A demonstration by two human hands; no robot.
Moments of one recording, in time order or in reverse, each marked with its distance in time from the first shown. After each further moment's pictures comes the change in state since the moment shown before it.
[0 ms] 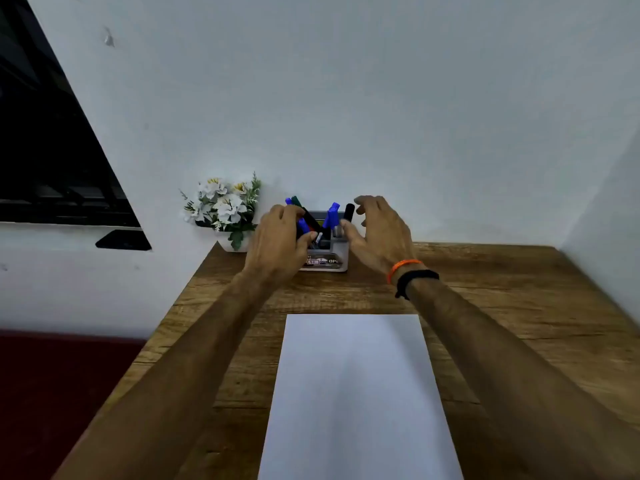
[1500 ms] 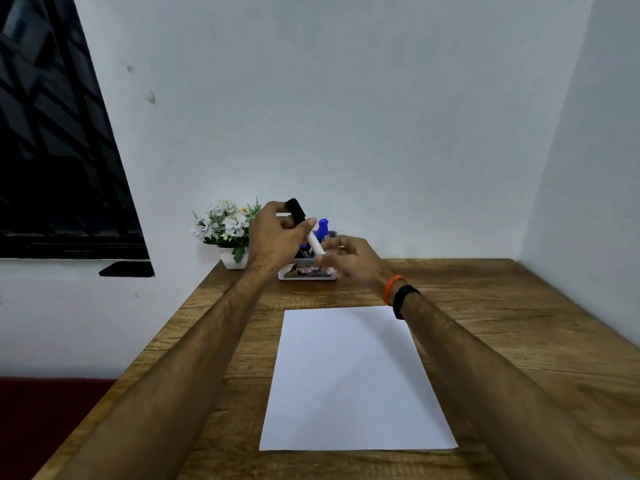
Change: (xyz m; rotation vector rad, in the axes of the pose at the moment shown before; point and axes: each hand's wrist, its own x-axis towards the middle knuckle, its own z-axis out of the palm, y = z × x) left_hand -0.038 0.035 -0.039 -0.790 0.207 -0.280; right_hand -0.067 -0.030 -0.018 0.830 -0.310 0.188
